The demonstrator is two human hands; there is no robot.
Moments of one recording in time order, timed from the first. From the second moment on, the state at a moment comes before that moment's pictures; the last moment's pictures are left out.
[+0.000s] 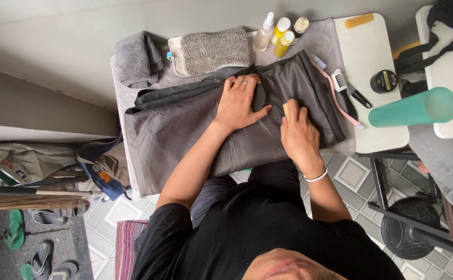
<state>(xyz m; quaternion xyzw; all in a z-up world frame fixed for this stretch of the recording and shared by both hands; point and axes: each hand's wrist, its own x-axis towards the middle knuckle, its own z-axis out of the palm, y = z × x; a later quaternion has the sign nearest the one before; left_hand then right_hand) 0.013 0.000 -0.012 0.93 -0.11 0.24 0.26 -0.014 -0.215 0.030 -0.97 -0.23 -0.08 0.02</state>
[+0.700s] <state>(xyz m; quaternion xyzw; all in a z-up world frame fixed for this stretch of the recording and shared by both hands) 0.016 0.001 -0.014 0.92 -0.11 0.28 0.25 0.011 -0.177 0.035 -0.96 -0.27 -0.10 0.01</state>
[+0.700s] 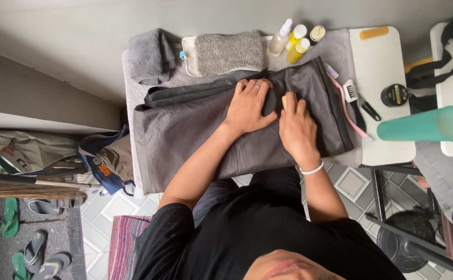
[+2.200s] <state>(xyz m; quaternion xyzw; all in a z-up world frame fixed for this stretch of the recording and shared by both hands) 0.010 0.002 -0.001 0.94 -0.09 0.24 0.24 -0.006 -0.185 0.018 -0.96 -0.27 -0.10 -0.01</state>
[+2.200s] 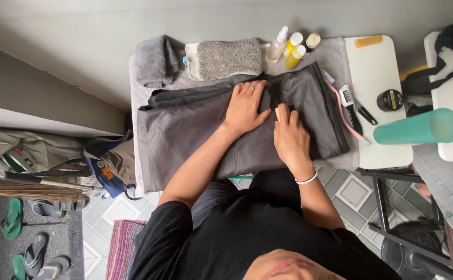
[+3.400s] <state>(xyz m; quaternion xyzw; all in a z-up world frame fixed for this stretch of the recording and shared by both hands) 0.009 -0.002 -0.004 0.93 -0.08 0.26 0.25 0.007 -0.163 0.045 -0.95 -0.28 -0.01 0.09</state>
